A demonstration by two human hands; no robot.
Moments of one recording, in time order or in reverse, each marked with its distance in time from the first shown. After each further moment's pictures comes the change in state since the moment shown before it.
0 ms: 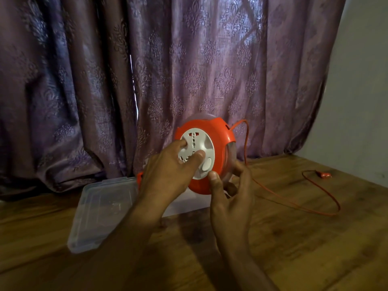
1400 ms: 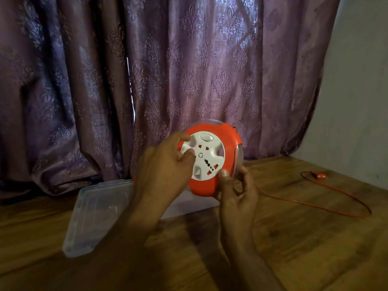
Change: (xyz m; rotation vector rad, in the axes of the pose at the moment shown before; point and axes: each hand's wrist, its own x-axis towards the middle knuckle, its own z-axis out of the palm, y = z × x) left_hand -0.002 0.005 -0.005 0.040 0.165 0.228; right_hand 0.013 0.010 -0.005 0.138 0.081 0.164
